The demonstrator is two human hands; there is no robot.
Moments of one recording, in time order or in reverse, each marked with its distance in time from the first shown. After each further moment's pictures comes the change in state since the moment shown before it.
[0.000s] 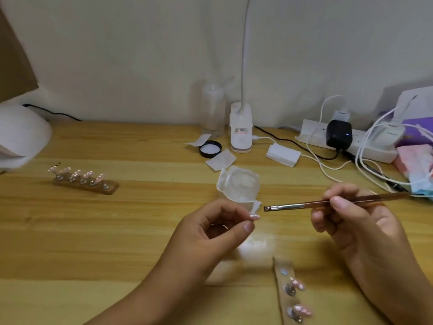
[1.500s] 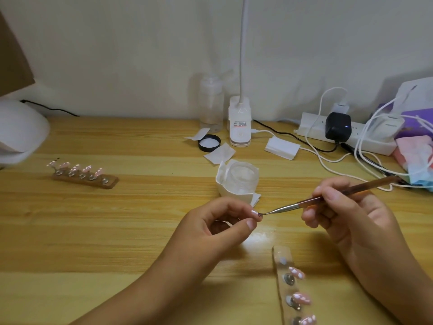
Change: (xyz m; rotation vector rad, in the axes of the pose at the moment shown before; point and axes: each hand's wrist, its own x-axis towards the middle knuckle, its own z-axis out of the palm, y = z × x) left_hand -0.005 0.007 0.002 0.052 -0.094 -0.061; right_hand -0.003 -0.005 0.007 -0.030 -0.058 0.034
